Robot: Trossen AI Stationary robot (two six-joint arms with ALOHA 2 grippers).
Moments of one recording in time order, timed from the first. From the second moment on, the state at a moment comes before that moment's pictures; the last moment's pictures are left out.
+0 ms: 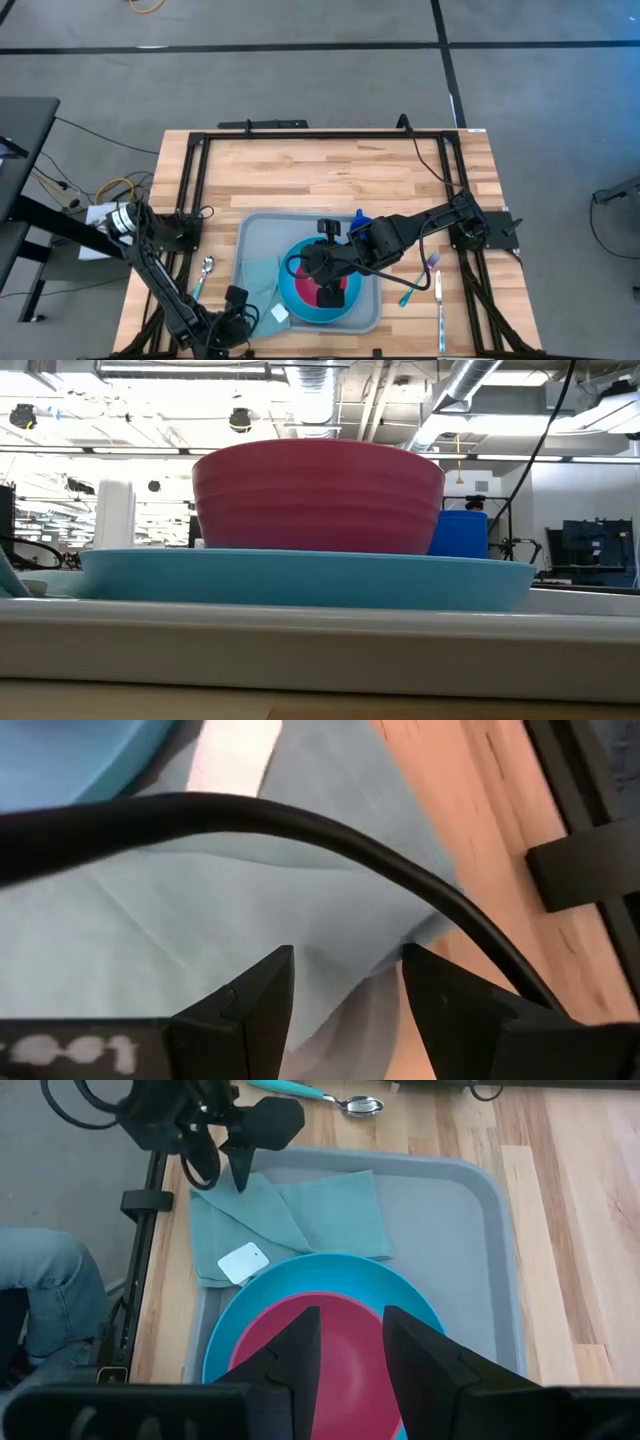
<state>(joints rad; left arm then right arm) -1.05 1.80 1.09 -0.62 -0.44 -0.69 0.42 2.10 2.35 -1.20 0.24 0.25</state>
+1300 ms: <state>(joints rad) -0.97 1.80 1.11 -0.74 -0.45 -0.55 0.42 2.10 2.35 -1.20 0.24 0.25</state>
